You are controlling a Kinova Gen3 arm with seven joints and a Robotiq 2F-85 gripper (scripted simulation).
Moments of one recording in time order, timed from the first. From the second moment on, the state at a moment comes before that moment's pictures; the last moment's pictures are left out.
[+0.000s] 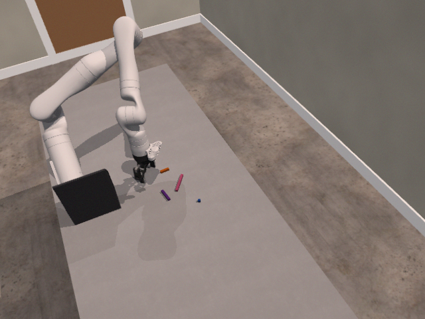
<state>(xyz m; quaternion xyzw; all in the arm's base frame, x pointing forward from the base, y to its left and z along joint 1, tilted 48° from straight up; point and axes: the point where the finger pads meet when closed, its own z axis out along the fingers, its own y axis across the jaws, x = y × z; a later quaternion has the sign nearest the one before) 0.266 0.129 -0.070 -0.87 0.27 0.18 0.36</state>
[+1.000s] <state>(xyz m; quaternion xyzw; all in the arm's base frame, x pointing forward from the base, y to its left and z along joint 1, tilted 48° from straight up) 0.272 0.127 -0.073 -0.87 0.30 0.19 0.36</state>
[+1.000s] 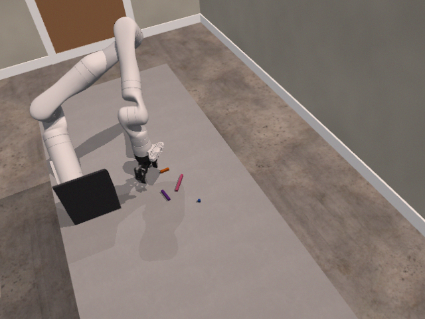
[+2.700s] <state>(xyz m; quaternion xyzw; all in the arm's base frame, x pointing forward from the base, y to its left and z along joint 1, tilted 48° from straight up) 0.356 0.089 -0.127 -0.70 0.58 0.30 0.27</state>
